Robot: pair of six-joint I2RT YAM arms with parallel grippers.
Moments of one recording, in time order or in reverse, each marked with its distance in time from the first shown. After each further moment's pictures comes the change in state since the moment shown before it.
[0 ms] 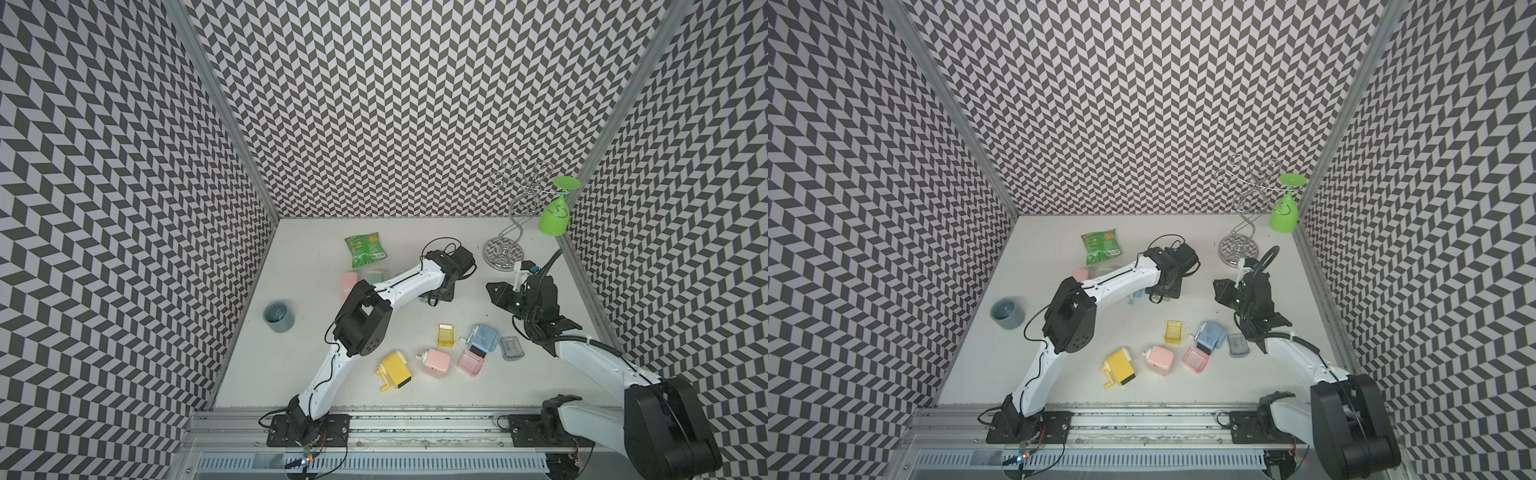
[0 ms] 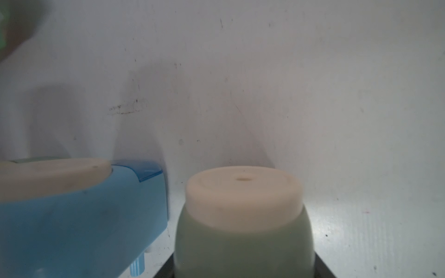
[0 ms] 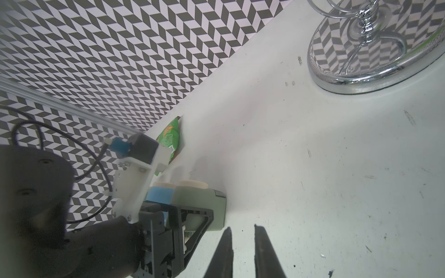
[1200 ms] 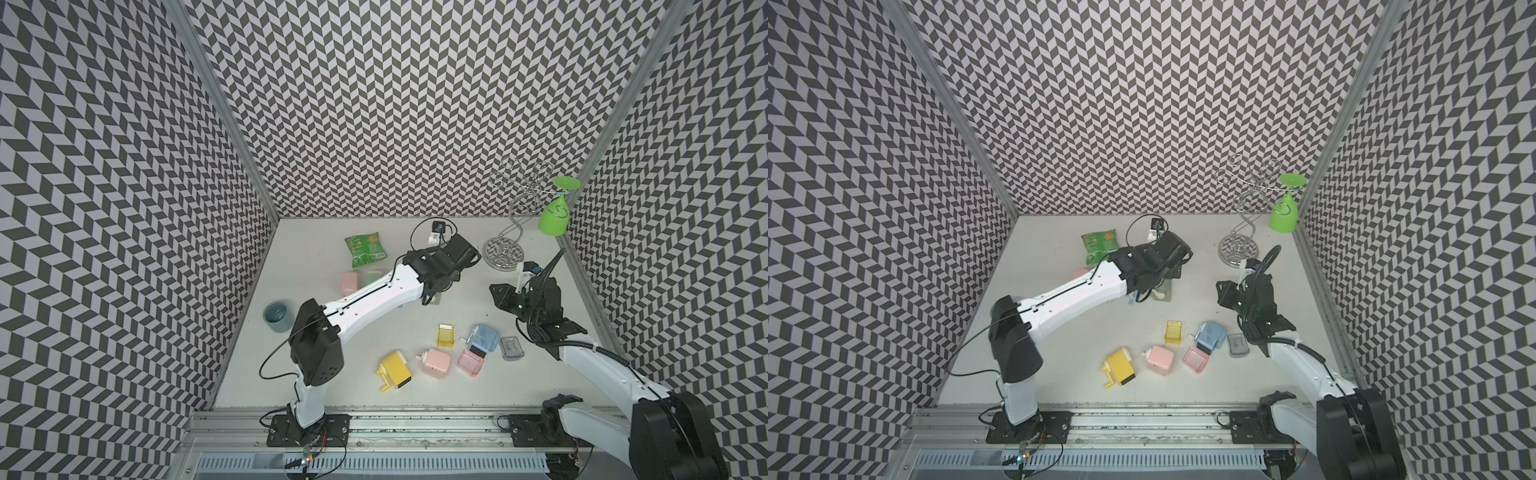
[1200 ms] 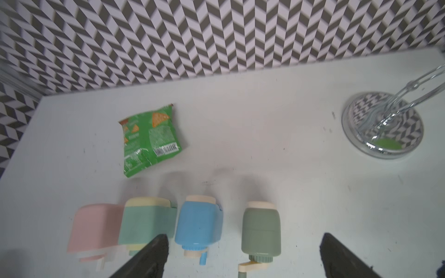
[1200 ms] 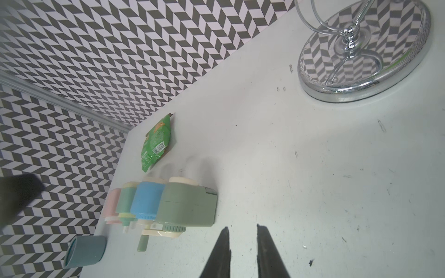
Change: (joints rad) left arm -0.088 -0.485 -0.296 0.272 -0.392 0.084; right arm 0.000 -0.077 0.000 -0.084 0.036 -0.091
